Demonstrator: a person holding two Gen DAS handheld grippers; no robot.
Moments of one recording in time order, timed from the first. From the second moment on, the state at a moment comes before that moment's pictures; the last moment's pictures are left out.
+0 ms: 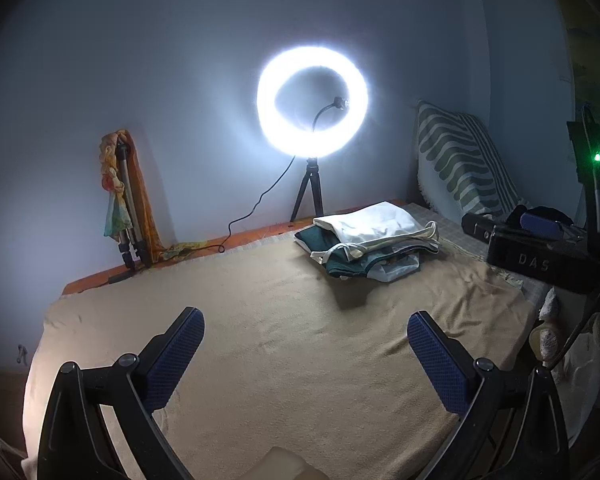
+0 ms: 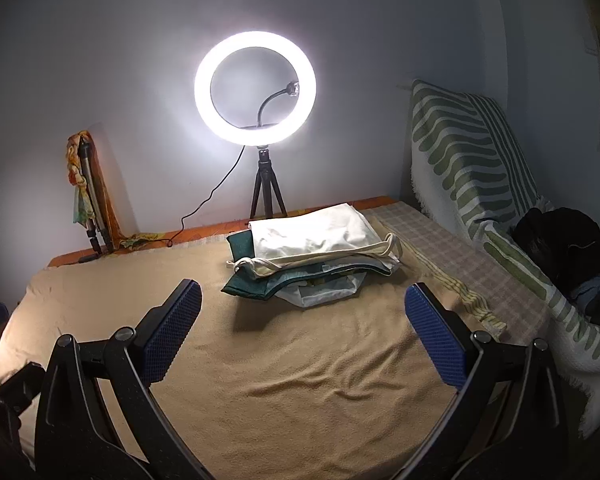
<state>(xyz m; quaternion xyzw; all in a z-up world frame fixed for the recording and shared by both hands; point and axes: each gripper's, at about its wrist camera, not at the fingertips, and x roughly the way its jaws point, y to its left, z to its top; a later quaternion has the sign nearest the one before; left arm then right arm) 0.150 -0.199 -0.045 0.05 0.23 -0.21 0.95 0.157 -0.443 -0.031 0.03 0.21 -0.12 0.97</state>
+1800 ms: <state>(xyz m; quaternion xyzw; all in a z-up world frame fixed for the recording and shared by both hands) 0.126 -0.162 -0.026 0.02 0.18 -0.19 0.96 0.158 -0.428 -0.040 0.02 0.21 -0.13 0.97</state>
